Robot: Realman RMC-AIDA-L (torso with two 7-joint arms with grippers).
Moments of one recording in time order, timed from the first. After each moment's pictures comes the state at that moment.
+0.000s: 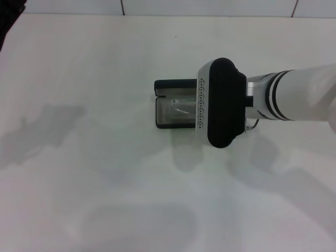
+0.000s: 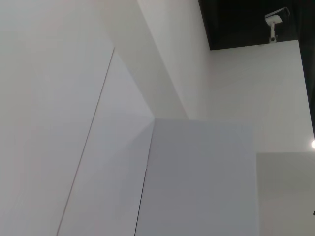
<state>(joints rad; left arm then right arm) -0.33 -2.03 0.92 0.67 0.99 1.96 -1.38 0.60 2.03 -2.10 -1.36 -2.80 -0.81 2.36</state>
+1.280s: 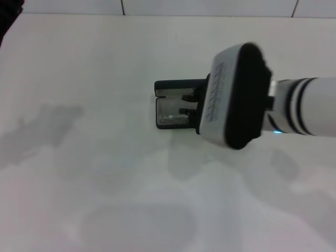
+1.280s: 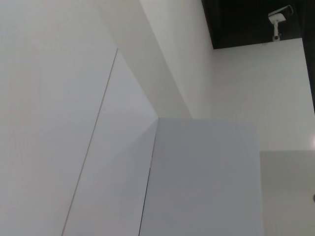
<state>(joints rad) -0.33 -2.02 0.92 0.66 0.99 1.96 -1.37 0.42 2.02 -2.07 -1.62 -2.64 -0.82 2.35</state>
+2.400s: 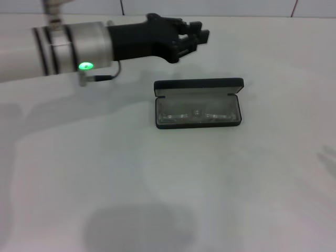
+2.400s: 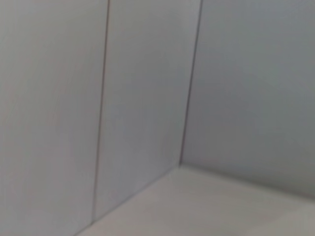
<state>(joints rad) -0.72 -2.09 1.02 0.61 1.63 1.25 -1.40 0.01 2.01 -0.64 -1.35 -1.64 -1.86 1.78</state>
